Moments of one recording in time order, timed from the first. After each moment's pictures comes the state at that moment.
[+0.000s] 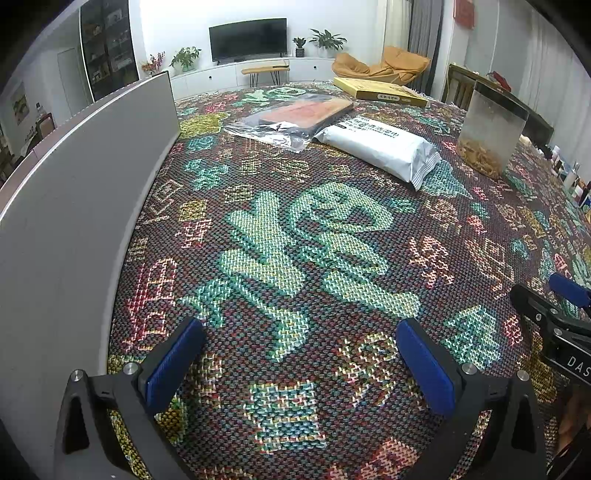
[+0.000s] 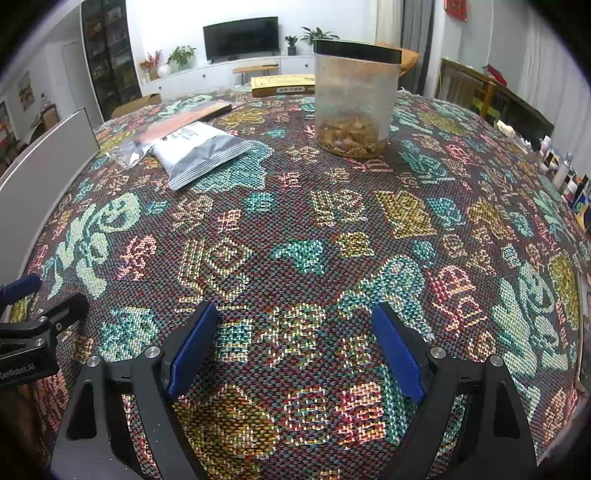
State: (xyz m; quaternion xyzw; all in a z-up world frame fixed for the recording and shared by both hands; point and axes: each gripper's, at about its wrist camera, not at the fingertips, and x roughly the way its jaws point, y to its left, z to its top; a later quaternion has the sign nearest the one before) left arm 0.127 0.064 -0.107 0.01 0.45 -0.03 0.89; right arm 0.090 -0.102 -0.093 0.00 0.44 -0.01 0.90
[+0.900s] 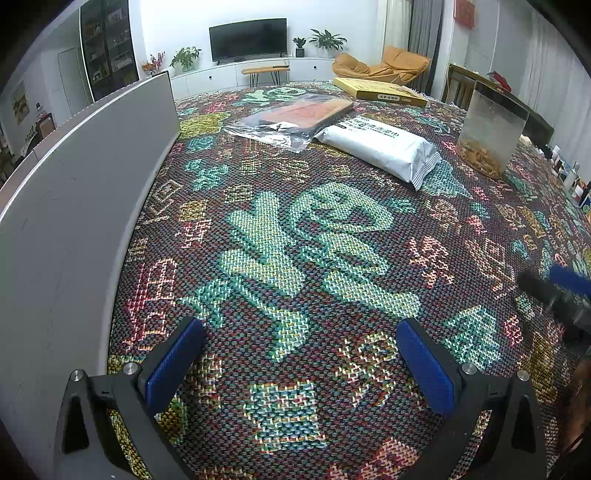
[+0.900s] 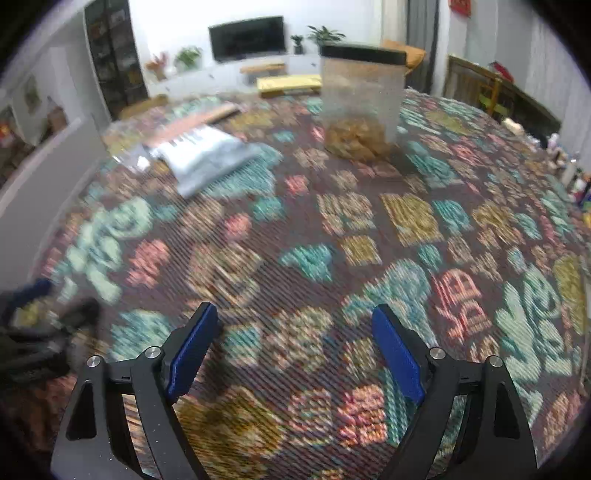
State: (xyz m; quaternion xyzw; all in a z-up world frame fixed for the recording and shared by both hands) left arm 0.127 0.064 -0.107 0.01 0.45 -0.03 0.89; right arm 0.109 -0.102 -0.078 0.03 0.42 0.04 0.91
